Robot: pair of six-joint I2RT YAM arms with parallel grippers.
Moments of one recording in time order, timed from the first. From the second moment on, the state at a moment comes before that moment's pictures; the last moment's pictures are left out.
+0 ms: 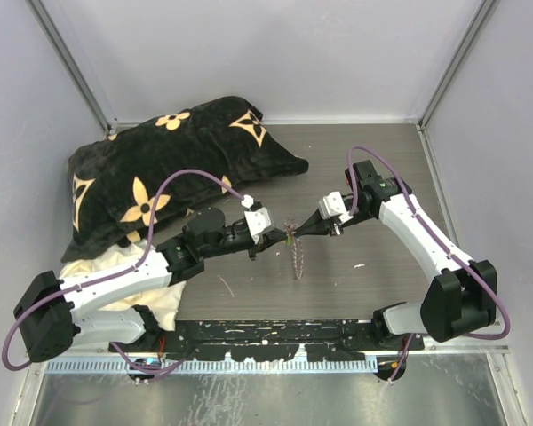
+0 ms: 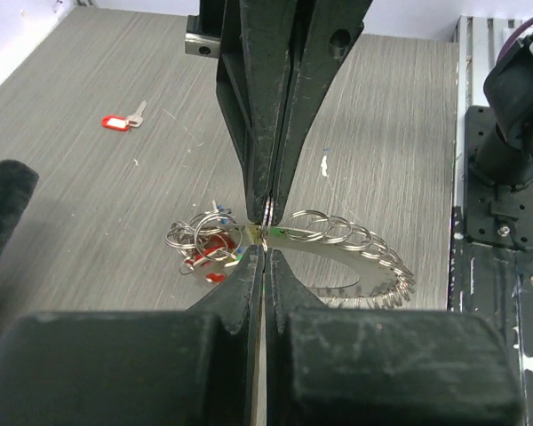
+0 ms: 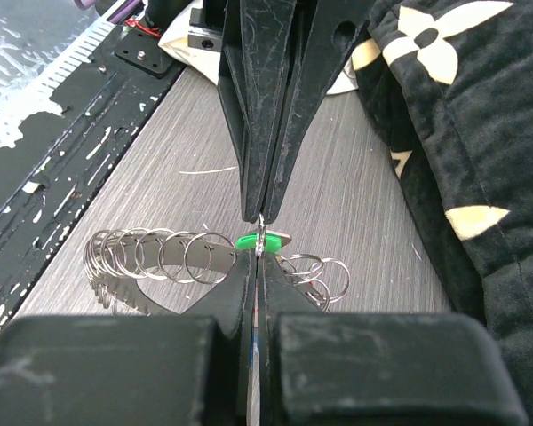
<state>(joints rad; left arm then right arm) -0.94 1.16 0.73 0.29 0.32 0.16 0.29 1.35 1.10 -1.03 -1.36 -1.62</state>
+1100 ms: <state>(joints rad) -0.92 1.13 0.55 0.62 0.33 0.11 0.29 1.35 1.06 -1.04 -1.41 -1.62</state>
